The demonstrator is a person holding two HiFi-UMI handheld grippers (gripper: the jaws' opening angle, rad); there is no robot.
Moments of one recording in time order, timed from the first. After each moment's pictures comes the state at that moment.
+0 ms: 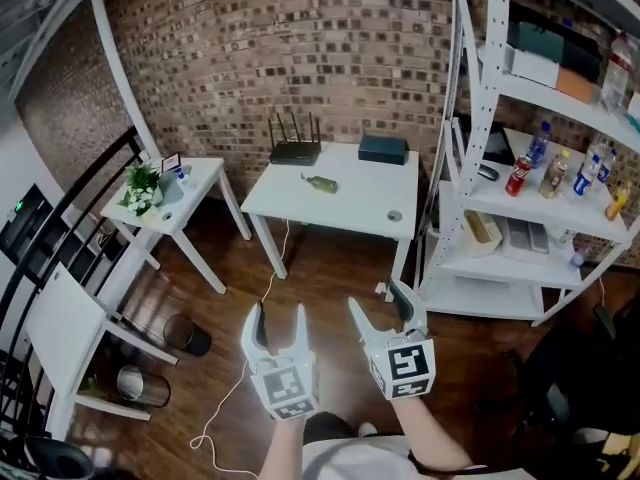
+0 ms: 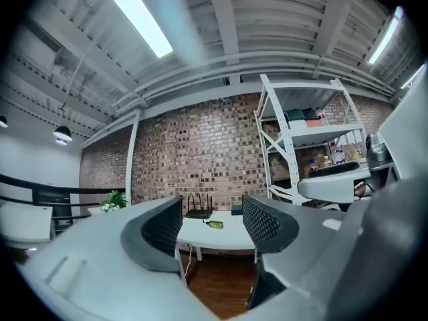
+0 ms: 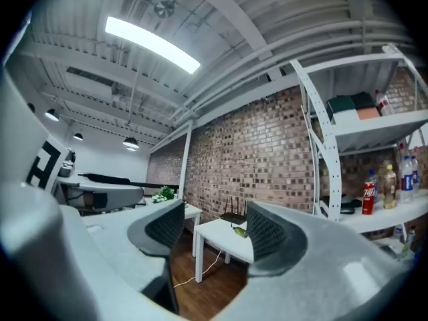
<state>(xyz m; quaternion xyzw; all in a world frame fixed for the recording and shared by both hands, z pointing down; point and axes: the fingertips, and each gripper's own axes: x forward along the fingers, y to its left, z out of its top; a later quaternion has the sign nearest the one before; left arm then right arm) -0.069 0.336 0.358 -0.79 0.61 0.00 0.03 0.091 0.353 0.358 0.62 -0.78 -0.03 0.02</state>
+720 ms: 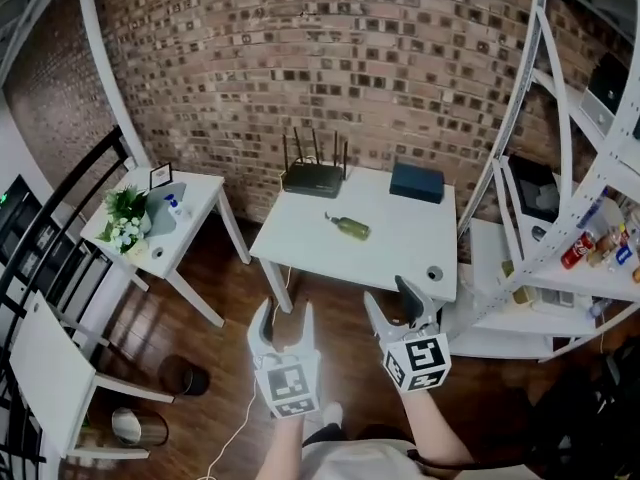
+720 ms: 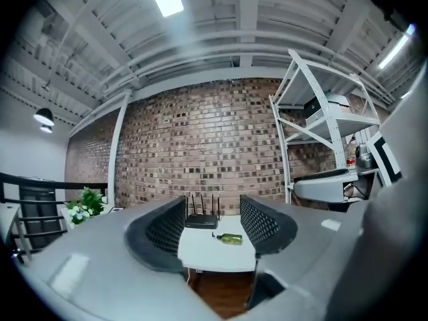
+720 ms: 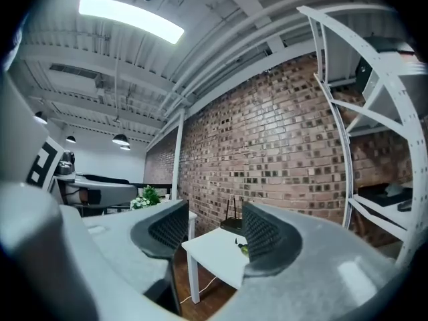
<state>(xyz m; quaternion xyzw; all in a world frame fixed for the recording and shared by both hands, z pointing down) -0.110 0.013 0.368 -0.82 0.58 -0.02 0.00 0.059 0.028 0.371 0.62 -0.78 0.00 0.02</state>
